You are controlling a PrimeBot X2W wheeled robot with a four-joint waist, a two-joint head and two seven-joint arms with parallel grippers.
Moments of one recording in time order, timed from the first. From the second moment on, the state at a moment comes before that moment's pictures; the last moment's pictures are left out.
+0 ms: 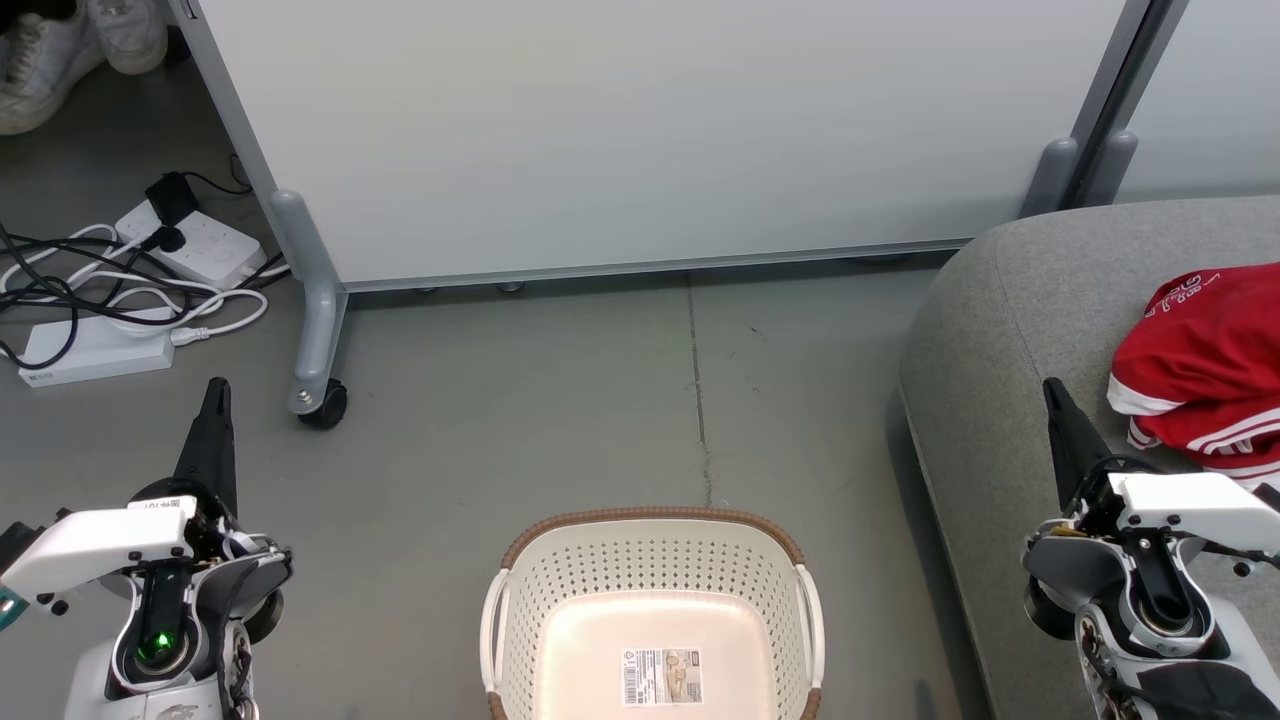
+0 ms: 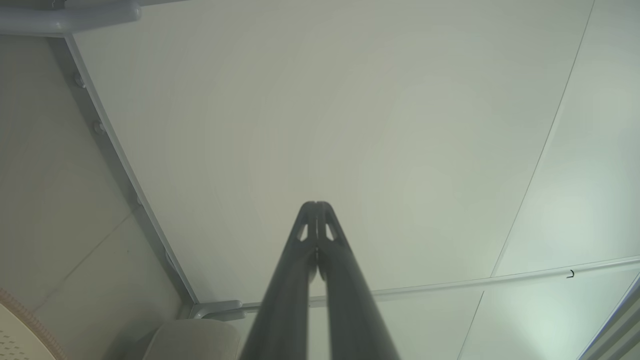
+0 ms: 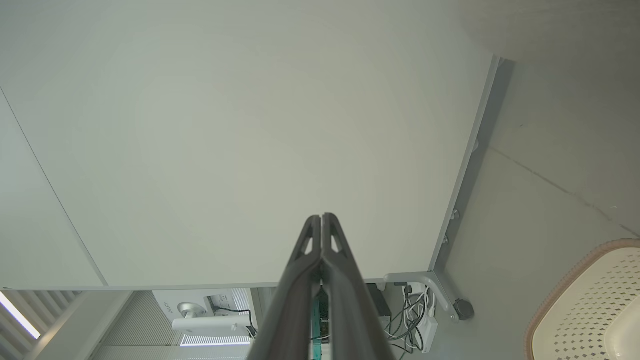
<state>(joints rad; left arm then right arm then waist) -0.32 0.06 0.22 0.46 -1.57 -0.13 0.18 -0.35 -0.05 -0.03 0.49 1.62 0.13 0.04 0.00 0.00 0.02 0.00</state>
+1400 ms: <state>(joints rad) -0.32 0.06 0.23 0.46 -1.57 -0.13 0.18 -0.35 -0.05 -0.03 0.49 1.62 0.13 0.04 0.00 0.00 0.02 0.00</state>
